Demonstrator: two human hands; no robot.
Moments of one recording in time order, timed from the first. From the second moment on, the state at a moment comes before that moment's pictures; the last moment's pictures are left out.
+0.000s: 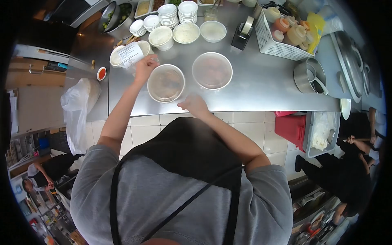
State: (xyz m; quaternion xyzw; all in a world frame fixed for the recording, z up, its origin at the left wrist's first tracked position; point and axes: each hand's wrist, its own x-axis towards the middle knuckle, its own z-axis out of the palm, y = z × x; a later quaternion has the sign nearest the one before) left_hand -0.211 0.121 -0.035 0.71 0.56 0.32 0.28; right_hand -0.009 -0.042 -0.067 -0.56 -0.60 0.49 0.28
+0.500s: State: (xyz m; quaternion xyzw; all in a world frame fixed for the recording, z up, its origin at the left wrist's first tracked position) left_hand -0.236 0.105 -0.081 0.55 0.53 0.21 0.61; right_hand -0.016 -0.011 -0.077 -0.60 -0.73 0.23 0.24
